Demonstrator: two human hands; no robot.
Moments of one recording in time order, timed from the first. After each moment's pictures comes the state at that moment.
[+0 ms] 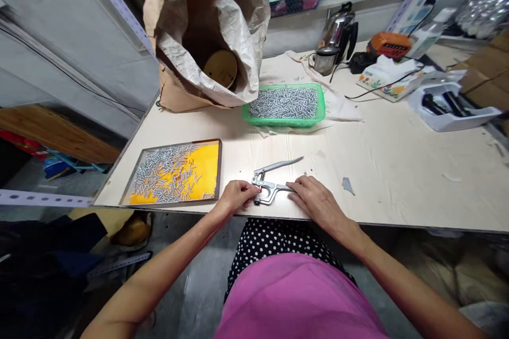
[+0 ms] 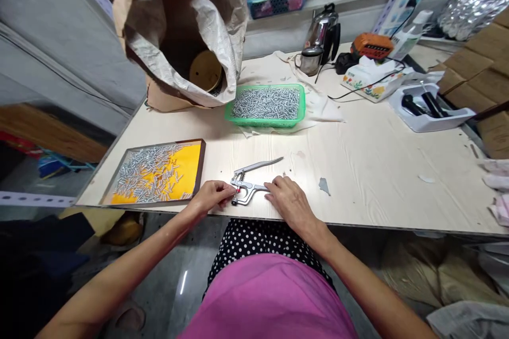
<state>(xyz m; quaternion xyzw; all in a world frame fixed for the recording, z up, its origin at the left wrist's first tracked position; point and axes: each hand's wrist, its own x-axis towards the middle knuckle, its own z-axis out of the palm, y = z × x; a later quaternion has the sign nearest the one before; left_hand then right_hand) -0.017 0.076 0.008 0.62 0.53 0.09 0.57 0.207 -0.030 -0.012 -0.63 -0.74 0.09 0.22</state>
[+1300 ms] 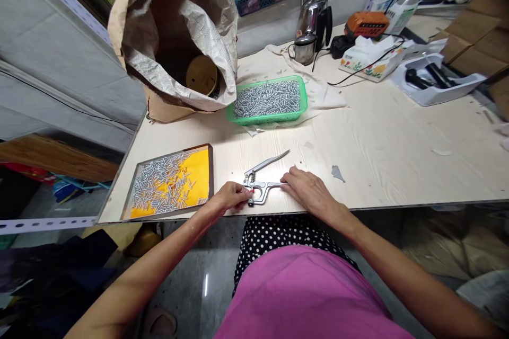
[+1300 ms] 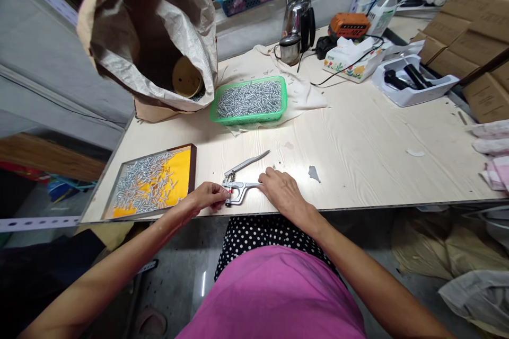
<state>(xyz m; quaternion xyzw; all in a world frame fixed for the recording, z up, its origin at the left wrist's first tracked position) -0.009 0.091 0.017 0.62 0.52 -0.09 0.58 0.212 -0.025 -0.012 -0.66 -0.72 0.08 0.20</state>
